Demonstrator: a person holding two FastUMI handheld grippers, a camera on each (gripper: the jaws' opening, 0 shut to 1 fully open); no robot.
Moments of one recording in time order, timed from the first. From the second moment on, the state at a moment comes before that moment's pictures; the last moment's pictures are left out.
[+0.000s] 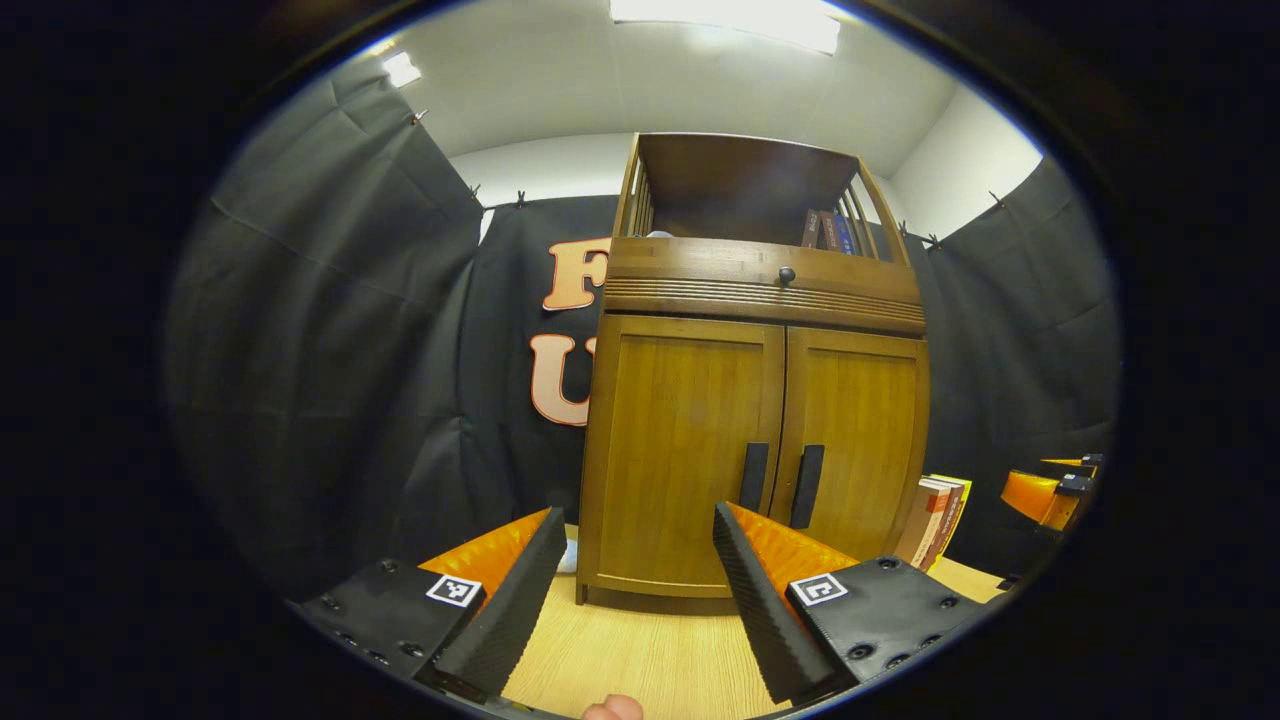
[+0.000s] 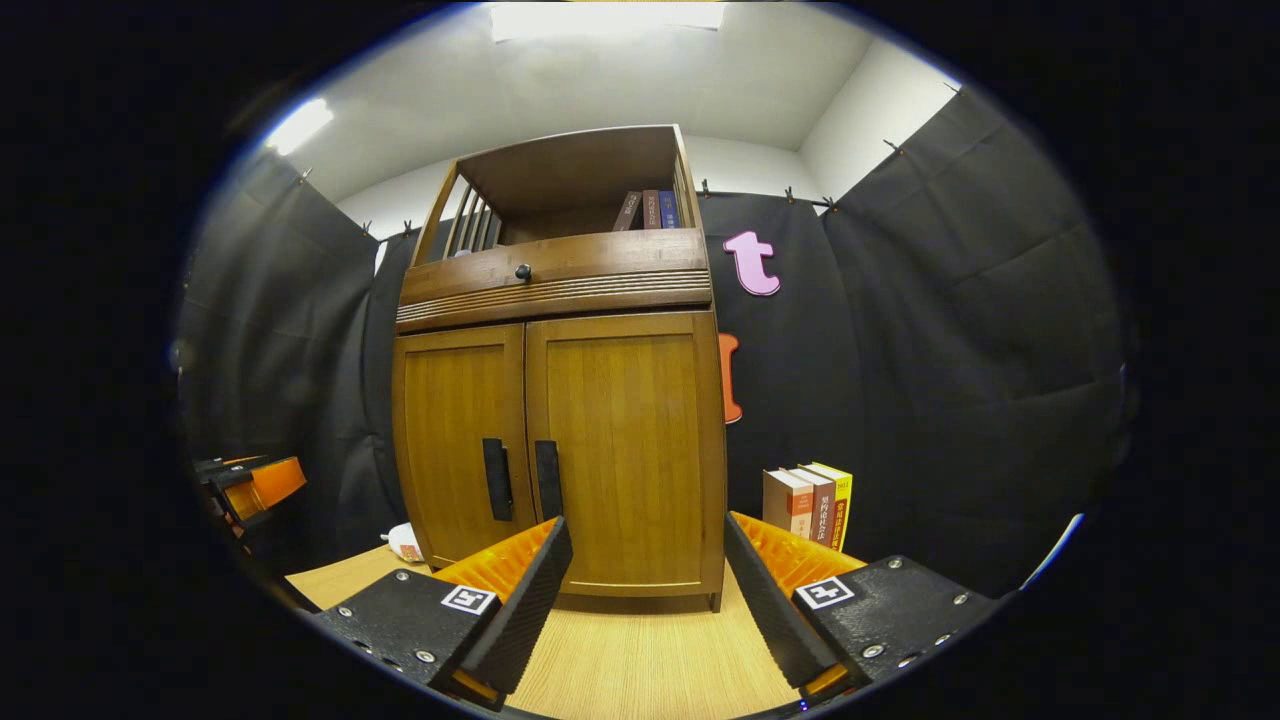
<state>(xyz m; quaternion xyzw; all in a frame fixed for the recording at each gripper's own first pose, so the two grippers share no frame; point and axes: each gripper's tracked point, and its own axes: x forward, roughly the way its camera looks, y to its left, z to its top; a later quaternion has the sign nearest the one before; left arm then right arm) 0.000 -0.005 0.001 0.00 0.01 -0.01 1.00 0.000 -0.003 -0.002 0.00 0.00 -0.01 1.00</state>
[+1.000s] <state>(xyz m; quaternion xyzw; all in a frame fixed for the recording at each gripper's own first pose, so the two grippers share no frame) 0.000 -0.007 0.004 0.00 0.00 -0.01 1.00 0.000 0.002 -0.002 0.01 0.00 0.00 1.00</state>
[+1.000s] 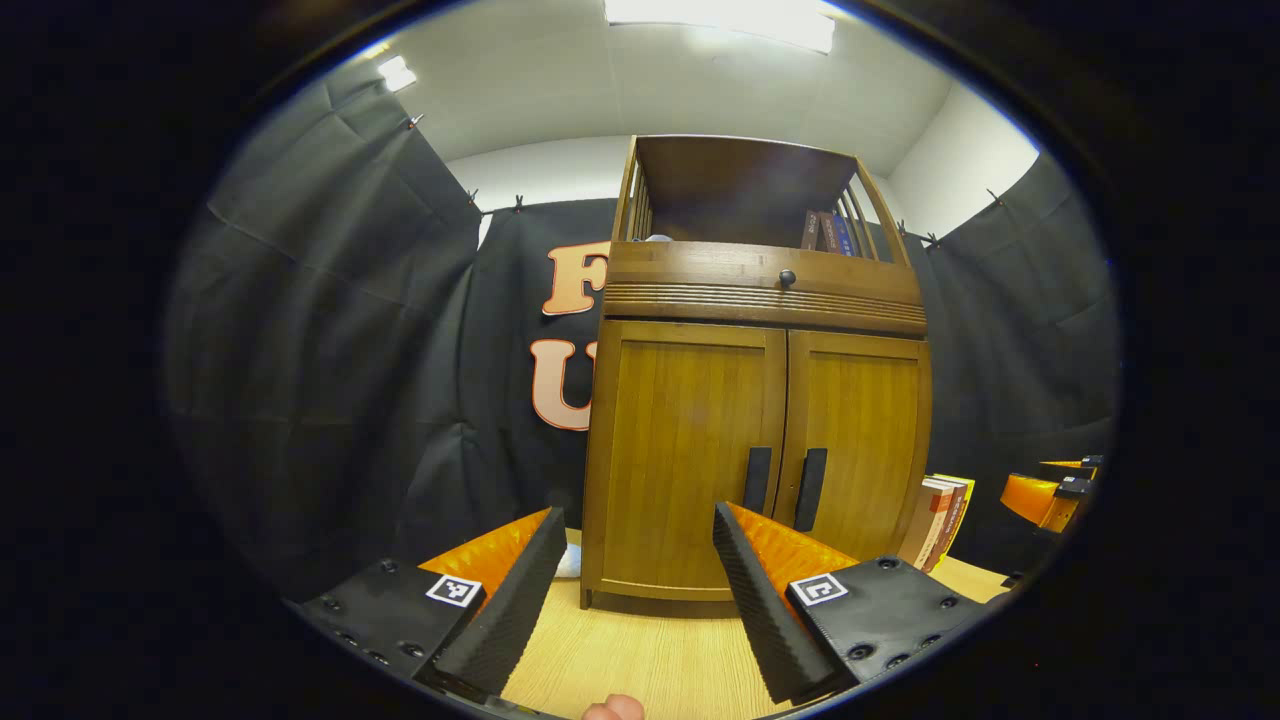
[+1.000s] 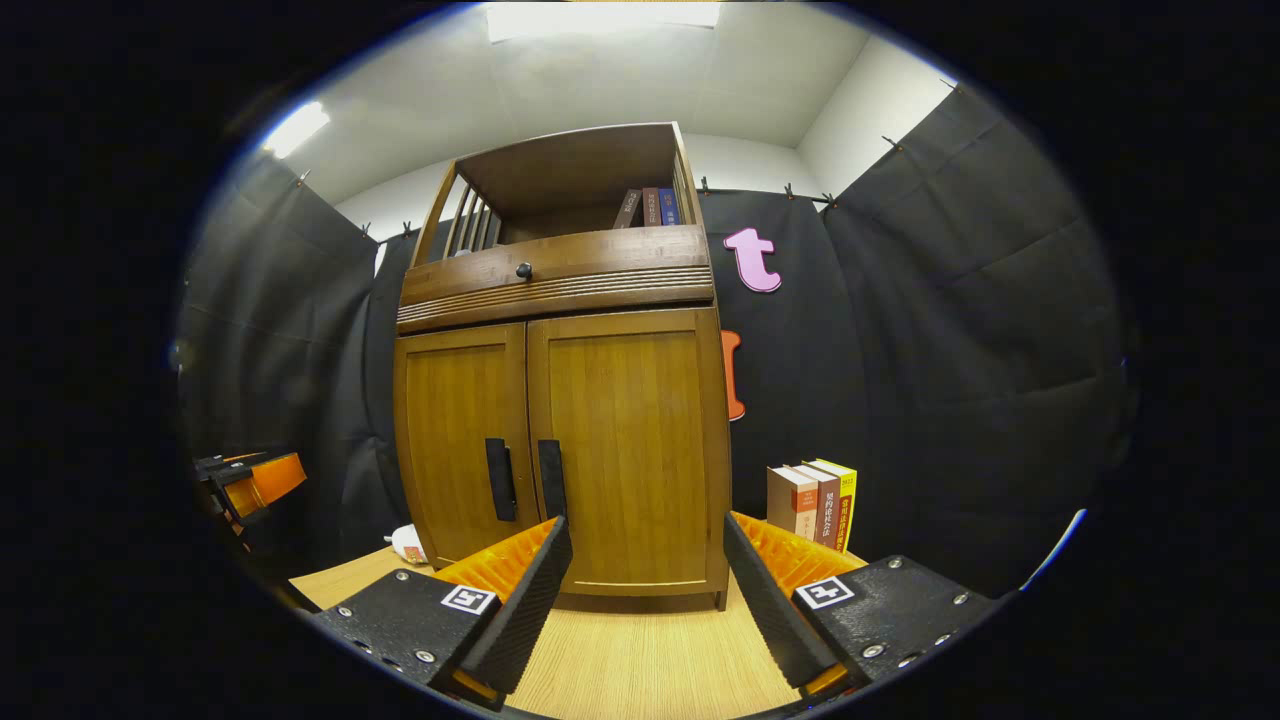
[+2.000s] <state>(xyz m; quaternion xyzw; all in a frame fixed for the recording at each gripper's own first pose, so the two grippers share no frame) 0.000 -0.003 0.000 0.00 0.01 0.00 1.00 0.056 0.050 0.006 -0.01 -0.01 0.07 1.00</state>
